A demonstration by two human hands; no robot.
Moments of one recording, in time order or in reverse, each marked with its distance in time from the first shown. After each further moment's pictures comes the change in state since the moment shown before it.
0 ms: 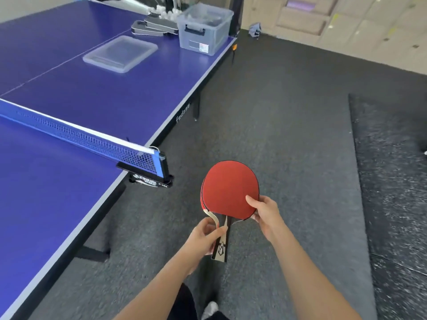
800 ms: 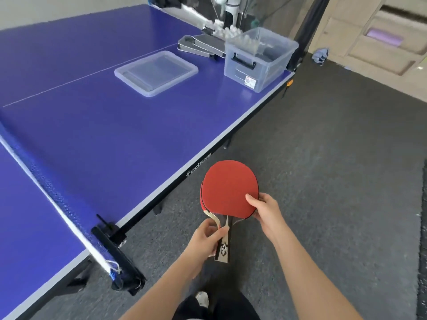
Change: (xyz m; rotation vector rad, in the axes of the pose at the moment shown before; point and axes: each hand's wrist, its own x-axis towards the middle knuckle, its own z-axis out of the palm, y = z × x) left_hand 0.275 0.206 -0.018 -0.227 0.279 0.075; right_hand 0.305 -0.227 0.129 -0.247 -0.248 -0.081
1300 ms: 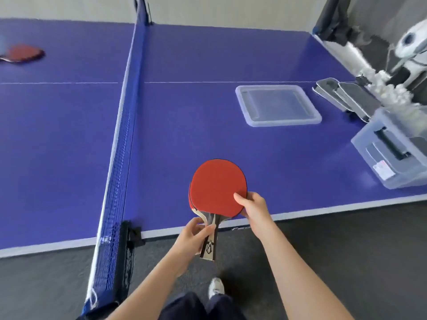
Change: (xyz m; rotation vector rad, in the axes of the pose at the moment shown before) left_hand 0.092 0.093 -0.088 -0.373 0.574 0.123; right_hand 0.157 -0.102 0.230 -0.484 -0.640 -0.019
